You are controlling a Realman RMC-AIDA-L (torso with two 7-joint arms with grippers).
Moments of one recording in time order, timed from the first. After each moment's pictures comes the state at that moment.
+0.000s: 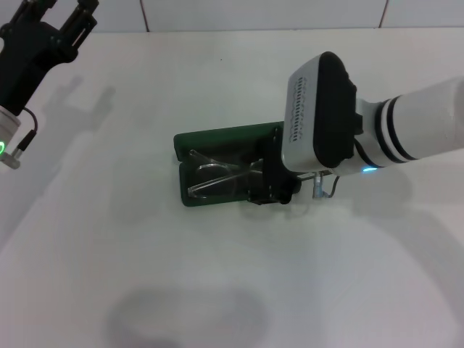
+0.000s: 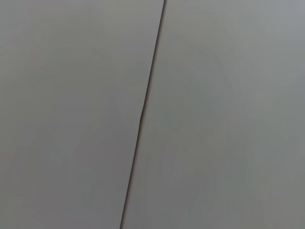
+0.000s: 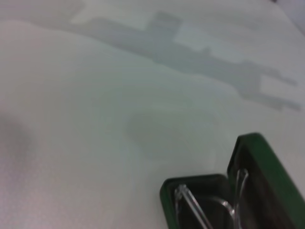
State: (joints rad) left arm -0.45 -2.05 1.22 0.28 0.50 1.27 -0.71; right arm 0.66 2.03 -1.87 -1.10 -2.07 -0.86 1.88
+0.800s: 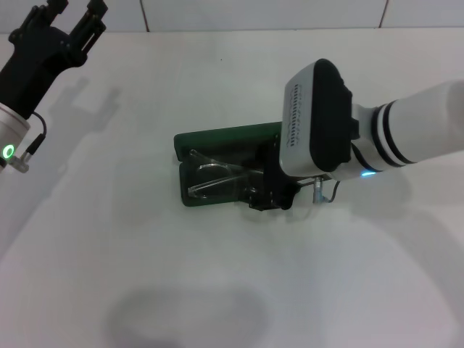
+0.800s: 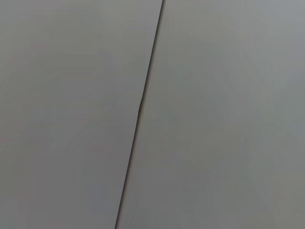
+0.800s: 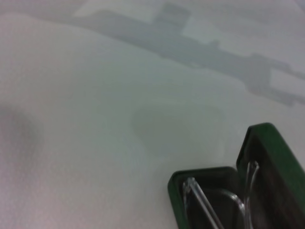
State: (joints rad) left arm -0.45 -2.07 1.23 0.28 0.50 1.26 -0.71; right arm 0.67 2.03 -1.88 -1.08 -2.06 -0.86 1.89
